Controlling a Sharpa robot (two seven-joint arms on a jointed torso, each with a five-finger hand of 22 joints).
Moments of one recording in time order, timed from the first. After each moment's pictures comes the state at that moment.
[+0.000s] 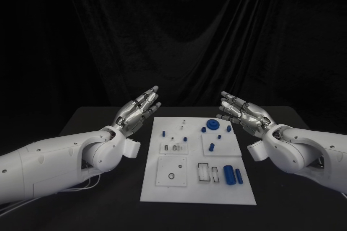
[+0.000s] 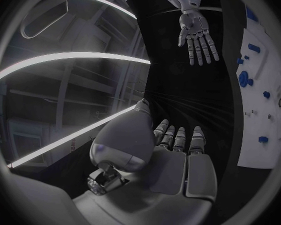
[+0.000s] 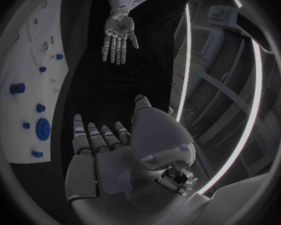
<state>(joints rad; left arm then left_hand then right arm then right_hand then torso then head) 1.25 -0.88 -0.21 1.53 0.03 -0.10 0.67 1.32 0.27 -0.25 0.29 0.38 0.19 -0.01 0.02 0.02 0.02 -0.02 0.05 0.01 0.00 0.01 0.00 0.00 0.17 0.00 0.13 0.01 0.00 1.31 -0.94 -0.25 1.58 -0.15 -0.24 0.44 1.29 0.20 -0.27 0.23 0.43 0.12 -0.04 0.02 0.02 0.02 0.09 0.08 0.02 0.18 0.19 0.06 0.05 0.16 0.29 0.28 0.14 0.07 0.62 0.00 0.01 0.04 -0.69</state>
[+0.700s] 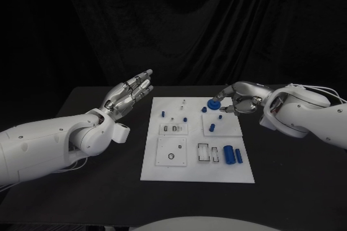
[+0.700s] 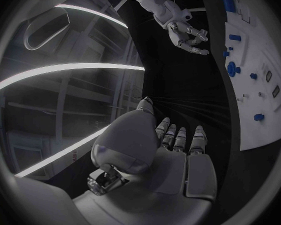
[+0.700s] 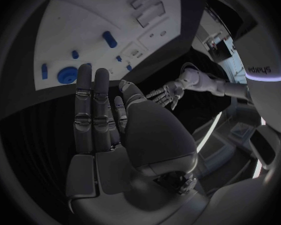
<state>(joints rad) 1.25 -0.96 -0.21 1.56 -0.11 -0.11 0.68 1.42 0.26 -0.24 0.29 0.38 0.24 0.03 0.03 0.03 0.04 0.02 0.09 0.02 0.00 0.04 0.00 0.00 0.17 0.01 0.17 0.01 0.01 1.42 -0.90 -0.25 1.54 -1.35 -0.24 0.00 1.48 0.00 0.01 0.10 0.48 0.76 0.02 0.13 0.10 0.73 0.09 0.29 0.07 1.29 -0.01 0.70 0.43 0.16 1.20 0.09 0.67 0.36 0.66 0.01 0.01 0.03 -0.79</state>
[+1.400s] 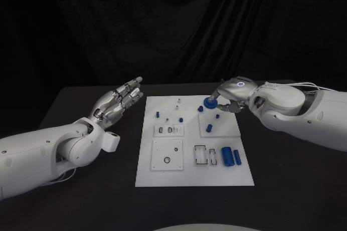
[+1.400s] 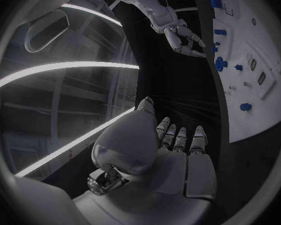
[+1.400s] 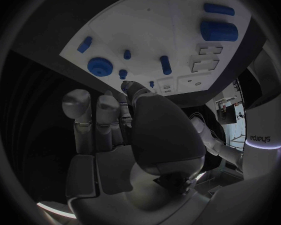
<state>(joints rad) 1.25 -0.96 -0.21 1.54 -0.14 -0.10 0.68 1.44 0.27 -0.24 0.29 0.38 0.24 0.02 0.03 0.03 0.03 0.02 0.09 0.02 0.00 0.04 0.00 0.00 0.17 0.01 0.17 0.01 0.01 1.45 -0.86 -0.25 1.51 -1.86 -0.24 -0.11 1.43 -0.10 0.25 0.15 0.48 0.84 0.01 0.07 0.11 0.88 0.06 0.12 0.07 1.42 -0.04 1.14 0.88 0.13 1.30 0.07 1.16 0.97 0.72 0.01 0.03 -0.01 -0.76</state>
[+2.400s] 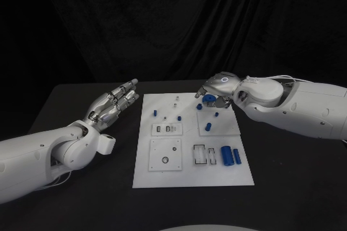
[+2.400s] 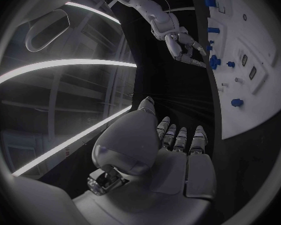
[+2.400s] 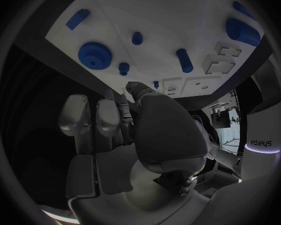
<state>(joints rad) 1.25 -0.95 -0.21 1.53 -0.14 -0.09 0.68 1.46 0.26 -0.24 0.29 0.38 0.25 0.02 0.03 0.03 0.03 0.01 0.09 0.02 0.00 0.06 0.00 0.00 0.17 0.01 0.18 0.01 0.01 1.46 -0.74 -0.25 1.38 -1.88 -0.25 -0.05 1.37 -0.12 0.26 0.19 0.48 0.81 -0.02 0.07 0.10 0.94 0.06 0.09 0.07 1.45 -0.04 1.23 1.00 0.10 1.34 0.07 1.27 1.14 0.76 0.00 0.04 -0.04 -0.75</state>
